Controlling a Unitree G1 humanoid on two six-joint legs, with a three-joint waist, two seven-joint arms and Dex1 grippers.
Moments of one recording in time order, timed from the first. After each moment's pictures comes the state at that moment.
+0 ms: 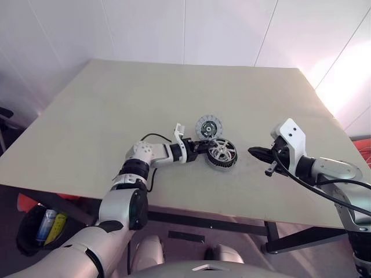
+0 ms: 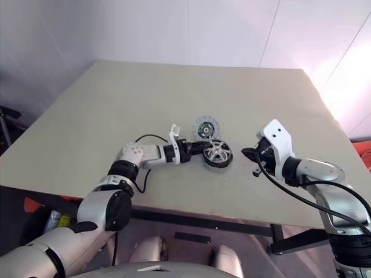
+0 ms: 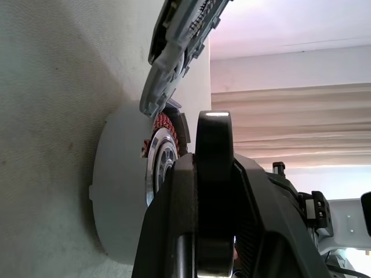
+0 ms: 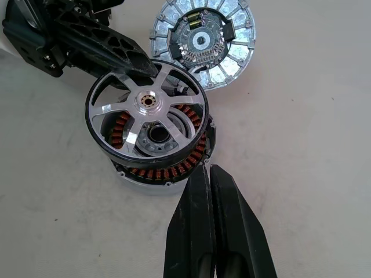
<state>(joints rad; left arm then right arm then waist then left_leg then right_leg) -0.86 -0.05 0.33 0.89 -0.73 1.10 -0.52 -0.06 -0.76 -0.16 -0.37 0.35 0.66 0.79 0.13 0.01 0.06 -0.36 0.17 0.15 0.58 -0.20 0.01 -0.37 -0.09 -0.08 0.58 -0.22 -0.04</state>
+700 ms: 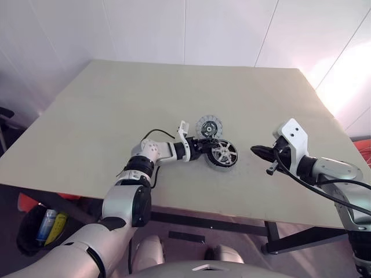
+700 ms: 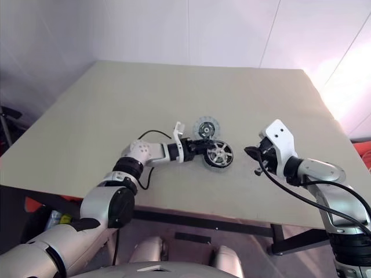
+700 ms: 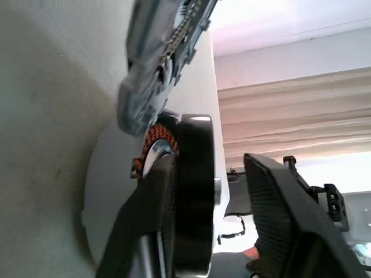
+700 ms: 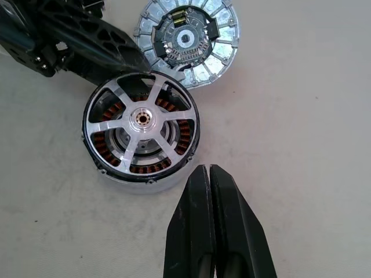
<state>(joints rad) -0.90 -0.07 0.31 0.94 -0.63 1.01 -0.60 -0.06 -0.76 -0.16 -0.32 0.33 0.58 0.78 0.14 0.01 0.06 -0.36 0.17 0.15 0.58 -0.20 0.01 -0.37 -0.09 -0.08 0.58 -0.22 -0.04</state>
